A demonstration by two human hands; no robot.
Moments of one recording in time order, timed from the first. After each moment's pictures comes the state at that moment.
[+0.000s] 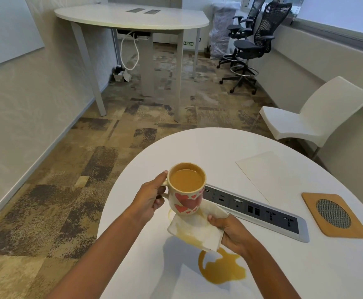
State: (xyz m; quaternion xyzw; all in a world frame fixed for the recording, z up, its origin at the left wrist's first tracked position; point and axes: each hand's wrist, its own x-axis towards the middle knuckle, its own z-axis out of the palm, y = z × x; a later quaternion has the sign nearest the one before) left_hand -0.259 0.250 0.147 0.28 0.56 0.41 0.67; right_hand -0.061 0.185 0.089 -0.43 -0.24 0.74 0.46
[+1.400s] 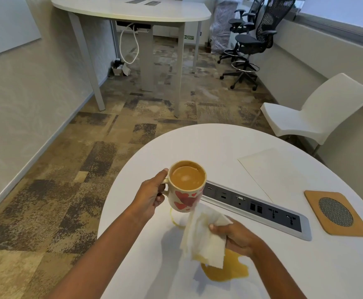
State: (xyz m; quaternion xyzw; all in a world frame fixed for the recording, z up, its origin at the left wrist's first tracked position) left_hand -0.264 0.257 0.133 0.27 0.54 0.42 0.67; right_hand -0.048 0.188 0.067 -0.43 -0.26 0.78 0.36
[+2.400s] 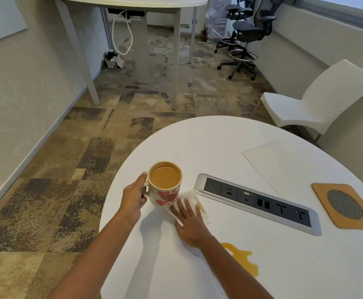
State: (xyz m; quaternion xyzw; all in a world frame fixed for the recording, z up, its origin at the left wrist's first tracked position) left_hand -0.297 0.278 0.089 0.24 0.60 0.47 0.61; right_hand -0.138 0.230 -0.013 -0.60 -0.77 0.22 -0.02
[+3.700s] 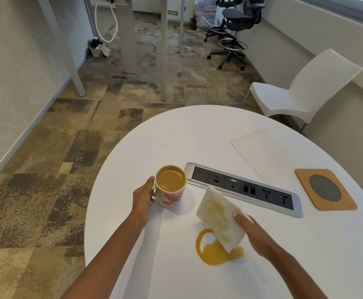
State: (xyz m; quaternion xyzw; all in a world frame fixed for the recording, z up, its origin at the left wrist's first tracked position) left_hand -0.249 0.263 0.041 0.23 0.61 0.44 0.61; right_hand -0.010 0.140 0.061 -0.63 -0.47 0.53 0.32
